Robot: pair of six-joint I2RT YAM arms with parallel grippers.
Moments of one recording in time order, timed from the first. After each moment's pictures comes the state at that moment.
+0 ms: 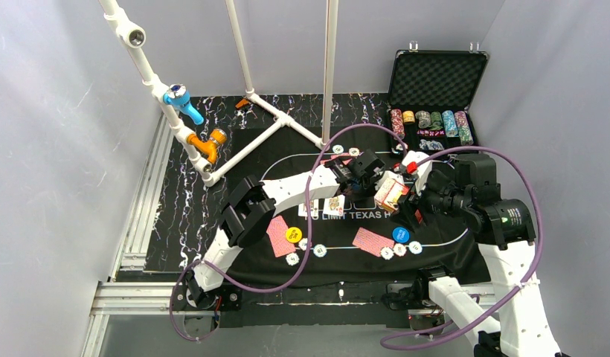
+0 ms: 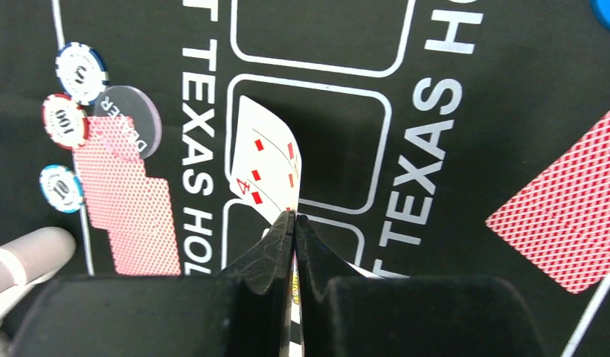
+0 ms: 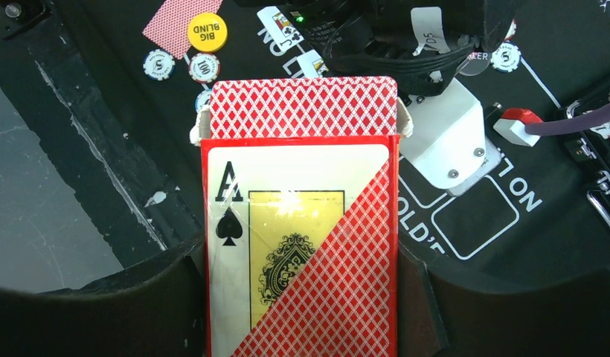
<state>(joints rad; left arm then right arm) -1.03 2.19 1.83 -0.58 -0.02 0.50 0.21 0.79 1.22 -1.22 -0.61 -0.53</state>
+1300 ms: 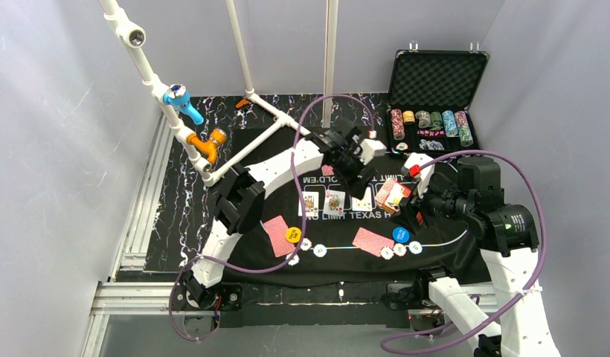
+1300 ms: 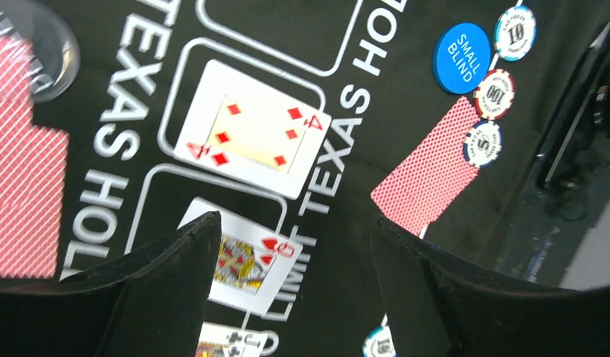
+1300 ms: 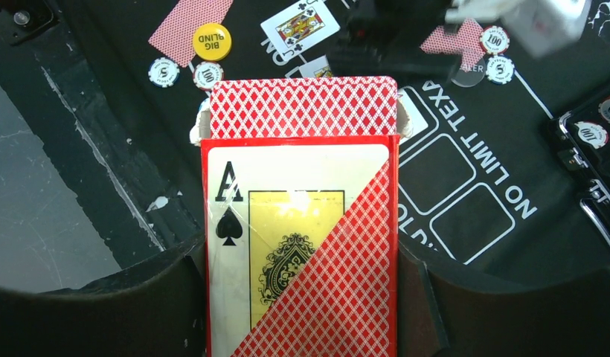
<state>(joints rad) -0.87 2.24 1.99 -0.78 0.42 0.15 0.21 0.77 1.21 -1.21 -0.62 -0.52</state>
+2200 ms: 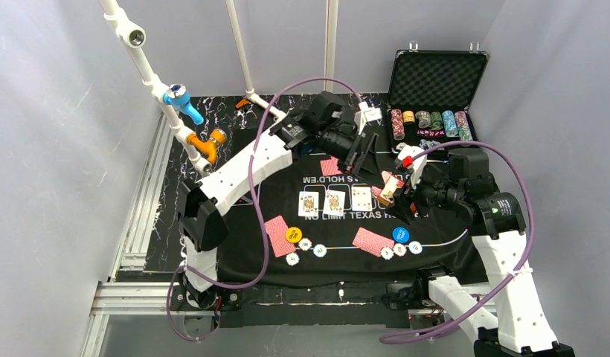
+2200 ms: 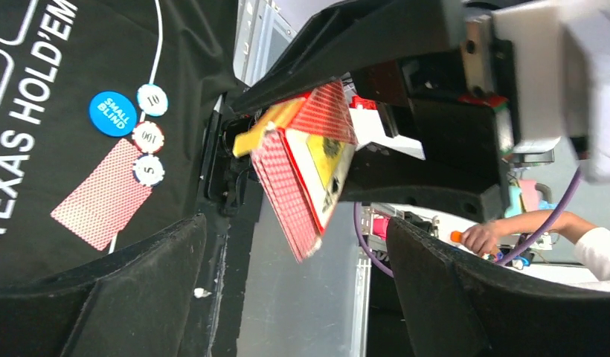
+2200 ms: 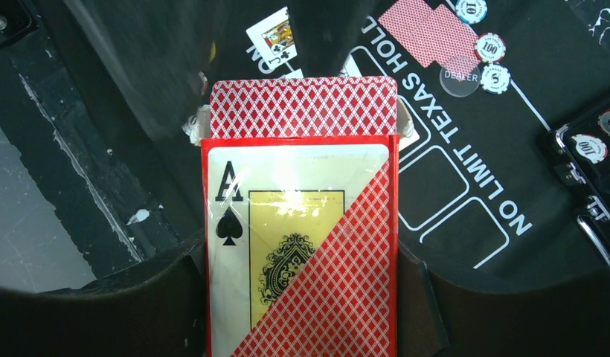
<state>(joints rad) -0.82 1.87 1.90 -0.62 0.96 -0.48 0.21 0.82 1.16 -1.10 -0.62 -0.53</state>
